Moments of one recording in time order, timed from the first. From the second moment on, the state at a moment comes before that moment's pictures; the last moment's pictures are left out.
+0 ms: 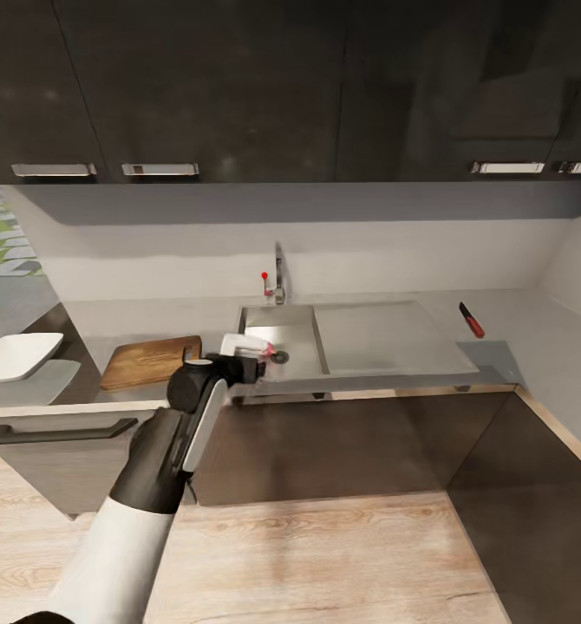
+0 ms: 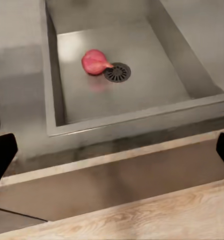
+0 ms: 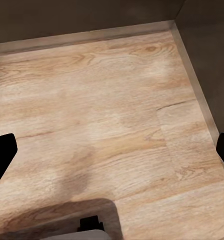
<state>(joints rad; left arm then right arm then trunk) -0.75 -0.15 -0.24 -1.44 0.09 1.00 0.19 -0.14 -0.17 0.76 -0.44 -0.77 -0.48 -0.33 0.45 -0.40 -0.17</state>
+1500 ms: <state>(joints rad) -1.35 -0.15 -0.24 -0.45 0.30 0.80 0.19 -0.14 -0.15 0.76 -0.41 -0.77 -0.48 -0.33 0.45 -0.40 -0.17</state>
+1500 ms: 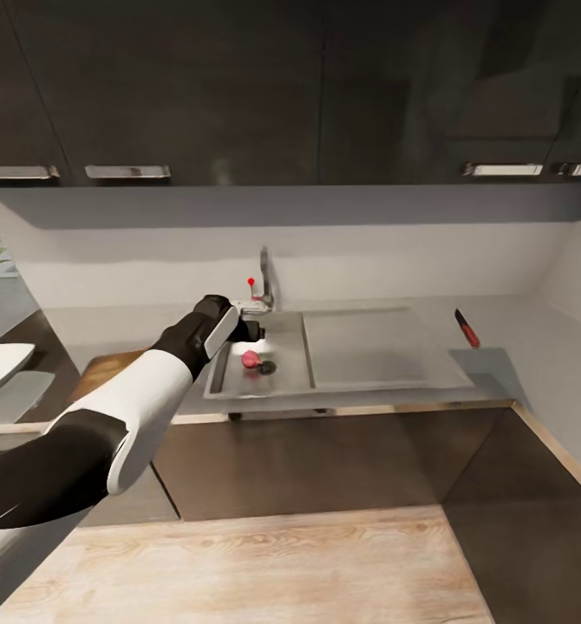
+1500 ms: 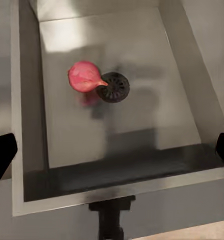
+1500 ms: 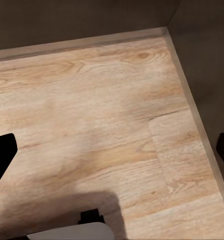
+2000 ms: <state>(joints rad) -1.35 -0.14 -0.24 -0.44 0.30 0.79 0.19 -0.14 -0.15 0.76 -0.41 -0.77 -0.48 -0.33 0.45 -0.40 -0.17</state>
